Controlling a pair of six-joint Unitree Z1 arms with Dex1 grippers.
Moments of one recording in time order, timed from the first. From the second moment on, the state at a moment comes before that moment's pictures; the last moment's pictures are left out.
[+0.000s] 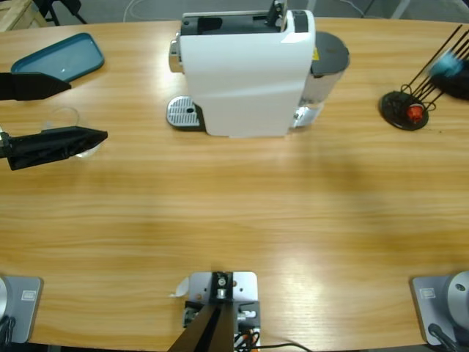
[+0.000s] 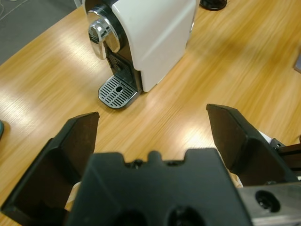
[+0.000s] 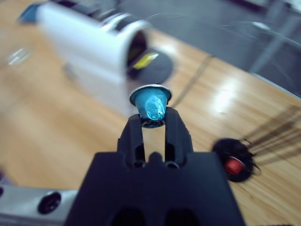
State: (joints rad) arm 0 -0.98 1.11 -0.77 0.22 0.03 -0.01; arm 1 0.65 0.89 -0.63 0.14 -0.05 -0.10
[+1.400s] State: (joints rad) arm 0 -0.94 0.92 -0.72 0.36 0.14 -0.01; arm 1 0.78 1.84 -1.61 0.42 0.10 -0.64
